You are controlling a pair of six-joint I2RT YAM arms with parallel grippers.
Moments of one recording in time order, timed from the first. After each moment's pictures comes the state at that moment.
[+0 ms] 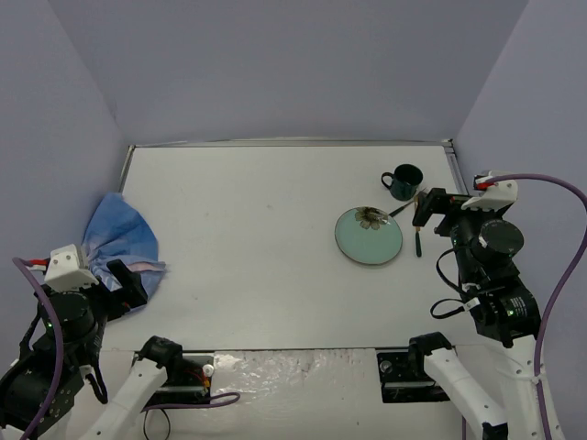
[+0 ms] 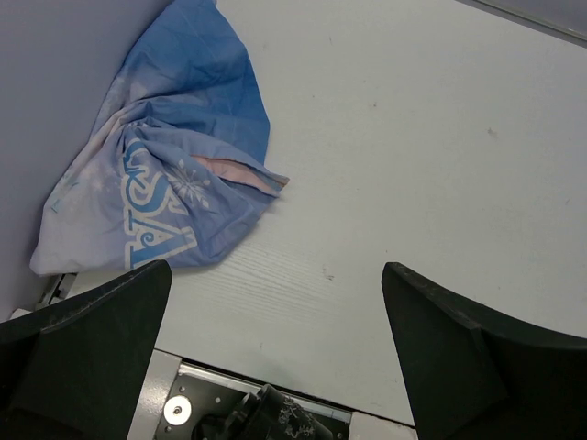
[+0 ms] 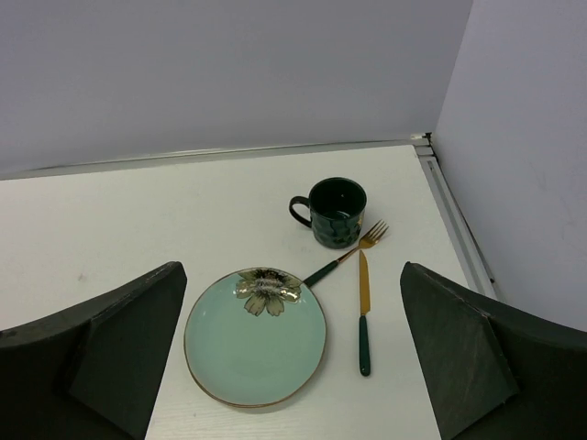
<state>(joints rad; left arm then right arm) -0.31 0.40 1.23 -1.28 -0.50 -0.38 0.22 0.65 1.07 -0.48 0.26 0.09</state>
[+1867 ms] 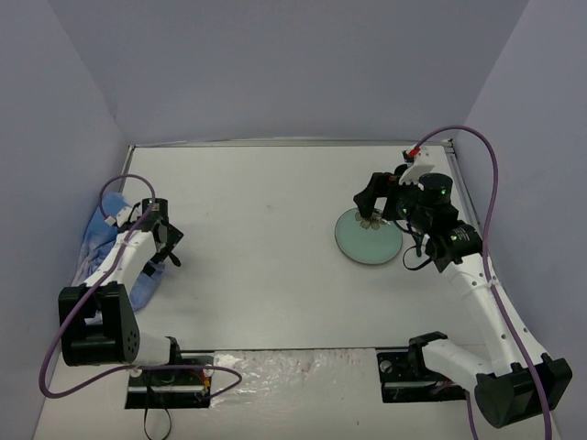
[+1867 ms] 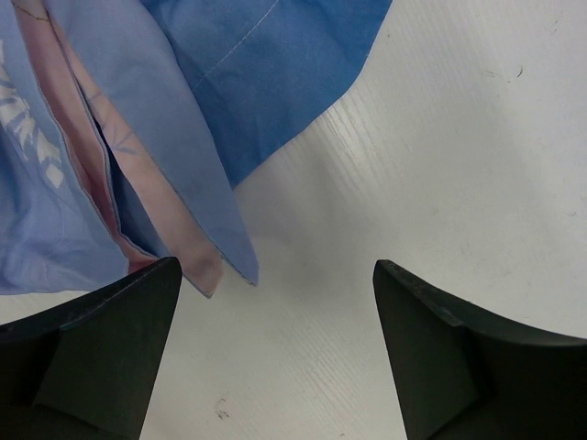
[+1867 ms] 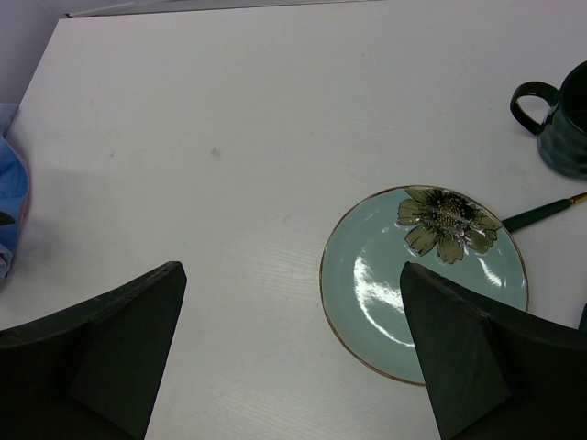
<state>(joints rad) 0.06 1.37 0.88 -0.65 -0.40 -0.91 0.25 1.03 1.01 -0.35 -0.16 0.28</state>
